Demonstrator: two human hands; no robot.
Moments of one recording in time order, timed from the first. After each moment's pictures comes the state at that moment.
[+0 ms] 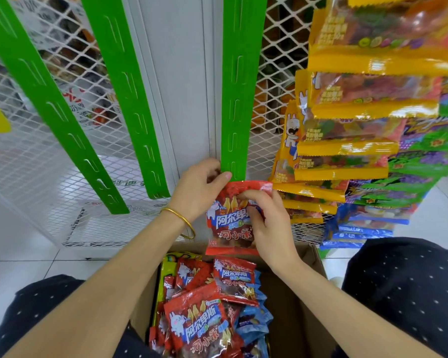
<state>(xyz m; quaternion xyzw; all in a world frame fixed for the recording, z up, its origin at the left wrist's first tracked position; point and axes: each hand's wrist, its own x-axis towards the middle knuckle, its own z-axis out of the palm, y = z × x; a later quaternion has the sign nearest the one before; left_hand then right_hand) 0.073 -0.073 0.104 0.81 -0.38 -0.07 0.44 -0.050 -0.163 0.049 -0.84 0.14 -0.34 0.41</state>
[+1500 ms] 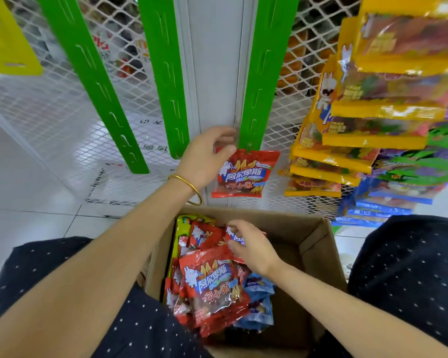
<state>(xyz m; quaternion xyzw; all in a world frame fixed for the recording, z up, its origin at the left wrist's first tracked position) 0.075 -0.046 0.091 0.80 -0.35 -0.08 0.49 -0.070 -0.121 -0.053 -0.92 0.12 0.01 0.38</state>
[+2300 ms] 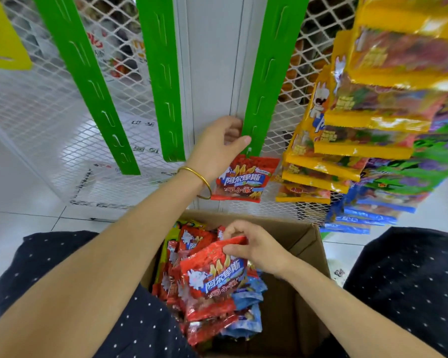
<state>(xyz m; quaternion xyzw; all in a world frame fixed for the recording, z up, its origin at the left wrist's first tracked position) 0.068 -0.073 0.110 0.76 -0.35 -0.08 0.54 -0.077 -0.139 0.002 -0.81 0.08 0.09 0.57</state>
